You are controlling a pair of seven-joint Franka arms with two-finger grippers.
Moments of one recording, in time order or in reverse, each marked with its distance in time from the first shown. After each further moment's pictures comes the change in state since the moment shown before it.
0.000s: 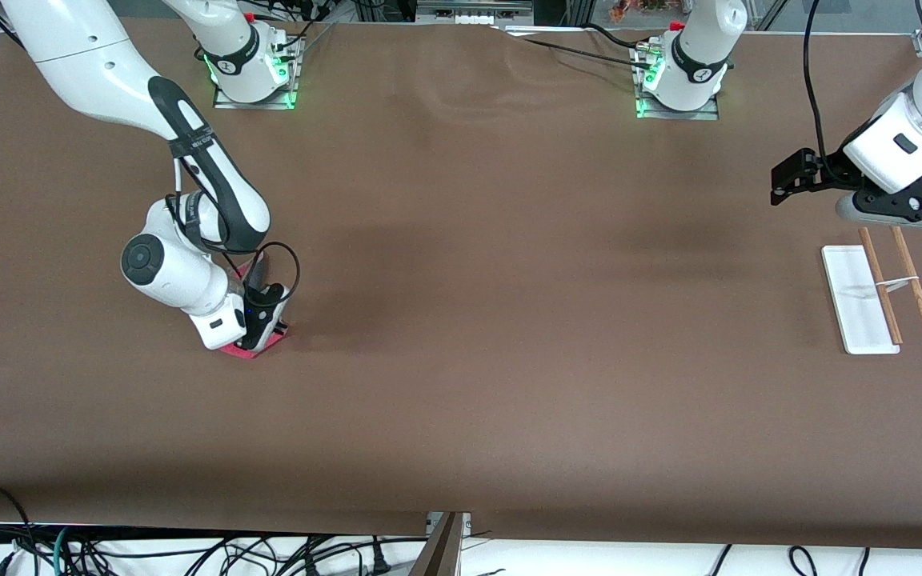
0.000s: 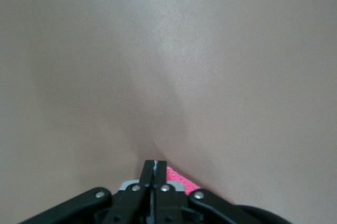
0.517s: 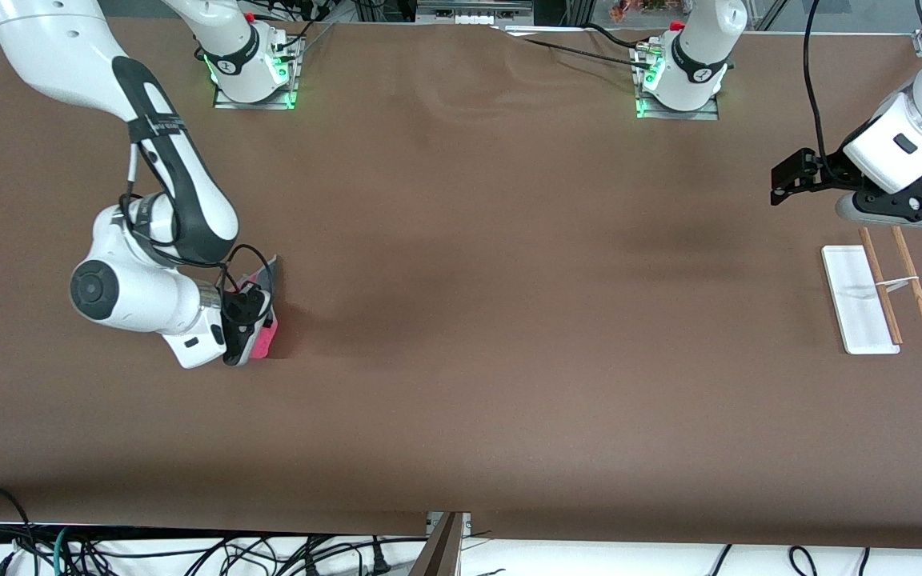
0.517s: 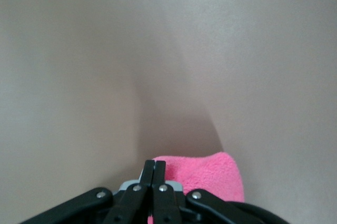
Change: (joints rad) left arm 0.000 0.000 0.000 0.000 0.000 0.000 0.000; right arm 0.000 -0.013 0.000 0.294 0.000 -0.507 0.083
